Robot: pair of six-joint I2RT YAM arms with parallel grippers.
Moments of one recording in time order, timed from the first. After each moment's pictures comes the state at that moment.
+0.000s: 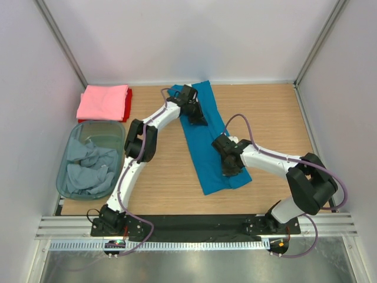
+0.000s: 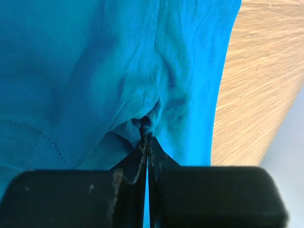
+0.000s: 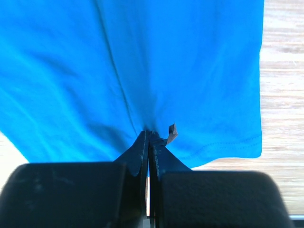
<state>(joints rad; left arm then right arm) -0.50 2.58 2.22 -0.57 0.38 -0.78 0.69 1.51 0.88 -0.70 0.21 0.63</state>
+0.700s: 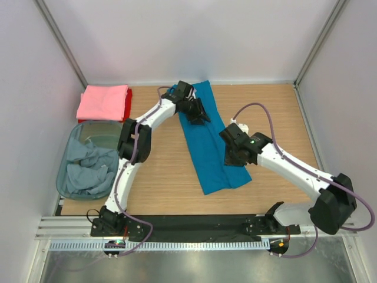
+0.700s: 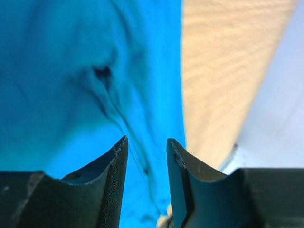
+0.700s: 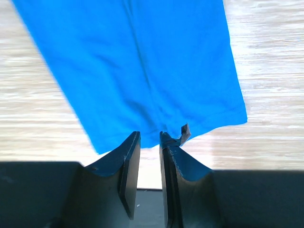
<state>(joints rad) -0.49 2.50 2.17 -0.59 0.50 -0.80 0.69 1.33 1.02 -0.87 0.23 0.72</state>
